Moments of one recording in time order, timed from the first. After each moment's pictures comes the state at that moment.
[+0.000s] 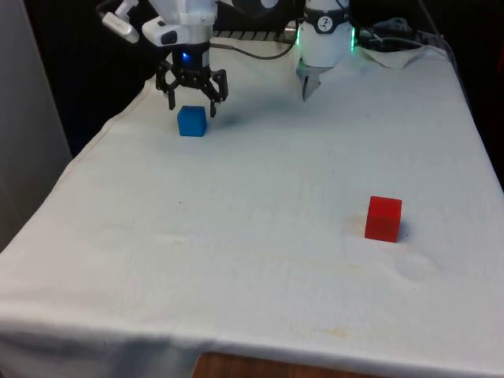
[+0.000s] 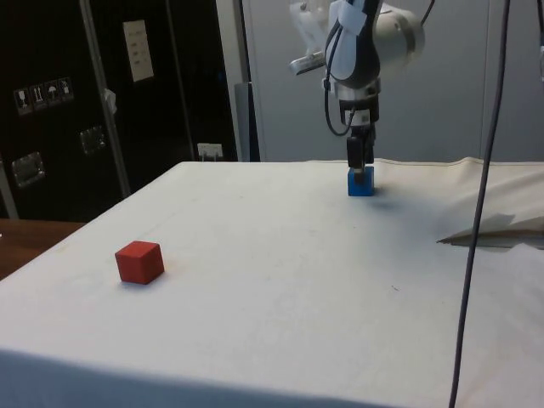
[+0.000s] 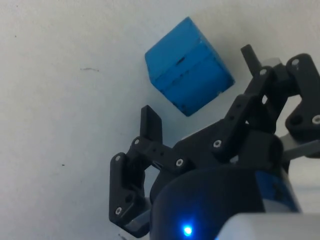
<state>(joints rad) 0.07 0.31 -0.58 -2.50 0.13 2.79 -0.58</state>
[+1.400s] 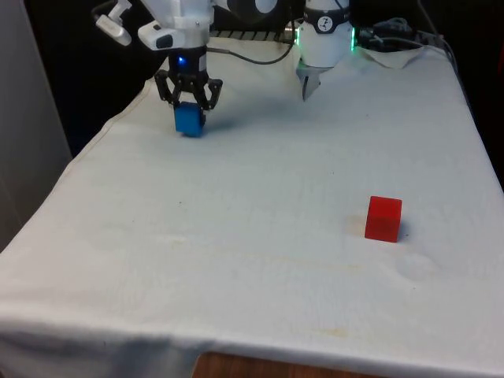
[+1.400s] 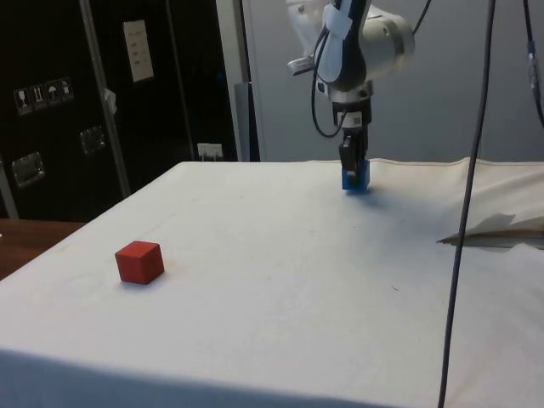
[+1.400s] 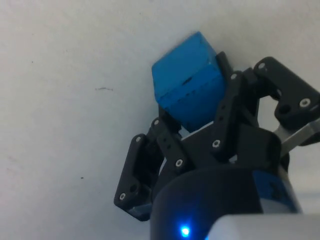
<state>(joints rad) 0.07 0.36 -0.57 -2.45 0.21 2.78 -0.61</state>
